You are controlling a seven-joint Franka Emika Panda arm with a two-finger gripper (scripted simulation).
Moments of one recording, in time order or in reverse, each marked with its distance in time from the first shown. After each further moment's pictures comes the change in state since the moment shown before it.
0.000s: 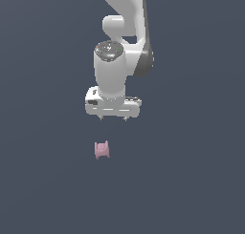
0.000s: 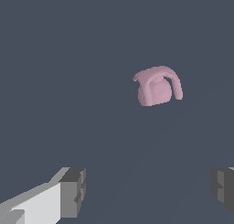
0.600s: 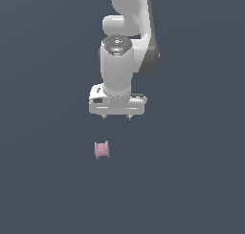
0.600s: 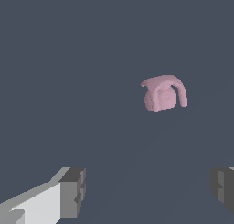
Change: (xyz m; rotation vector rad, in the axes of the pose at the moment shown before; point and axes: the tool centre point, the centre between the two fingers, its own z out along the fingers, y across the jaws) arm 0.004 -0.016 -0.015 -0.011 0.011 -0.061
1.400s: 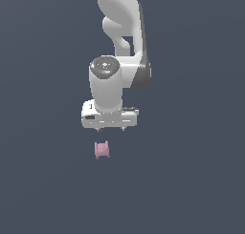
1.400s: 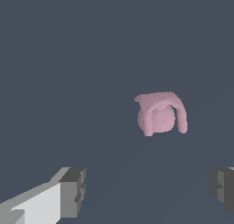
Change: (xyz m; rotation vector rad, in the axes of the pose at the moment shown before) arm 0.033 0.025 0.037 0.010 -0.004 -0.064
